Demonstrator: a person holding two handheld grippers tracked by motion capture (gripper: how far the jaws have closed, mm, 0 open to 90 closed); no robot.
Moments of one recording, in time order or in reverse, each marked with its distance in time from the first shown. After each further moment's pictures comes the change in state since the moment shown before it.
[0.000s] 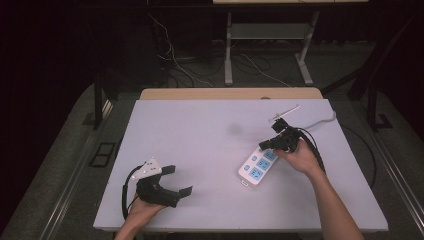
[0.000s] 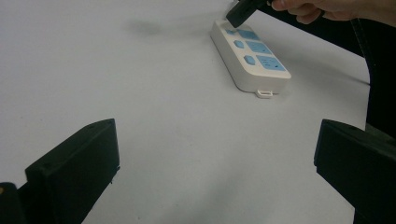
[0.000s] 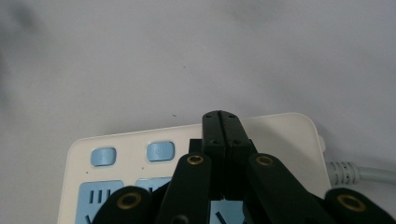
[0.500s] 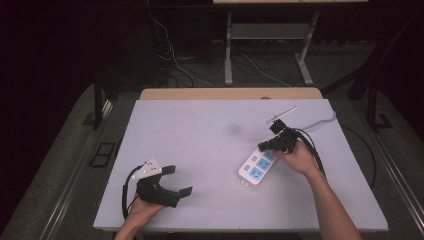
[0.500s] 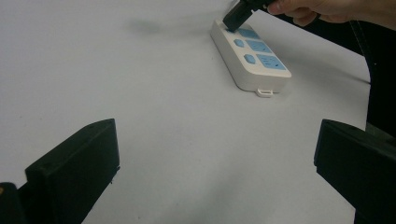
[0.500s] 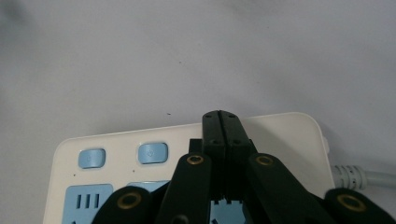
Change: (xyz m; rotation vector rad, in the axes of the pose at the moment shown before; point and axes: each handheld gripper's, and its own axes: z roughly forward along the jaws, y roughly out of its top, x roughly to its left) left arm 0.000 0.000 0.001 0.003 0.000 0.002; right arm 0.000 0.000 0.008 0.018 -0.010 -0.014
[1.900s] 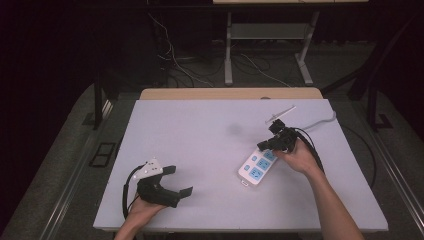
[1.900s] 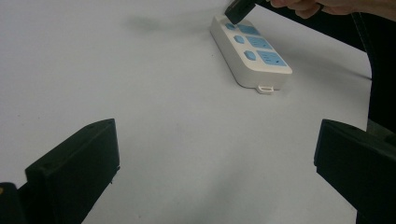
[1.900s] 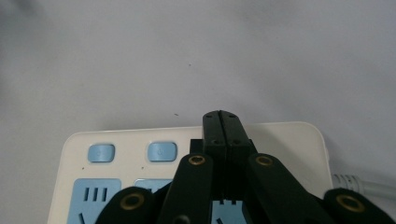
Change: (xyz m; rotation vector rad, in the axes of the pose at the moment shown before) left arm 0.001 0.000 0.001 0.013 -0.004 0.007; right arm 0.006 0.003 -0.006 -0.006 0.003 -0.067
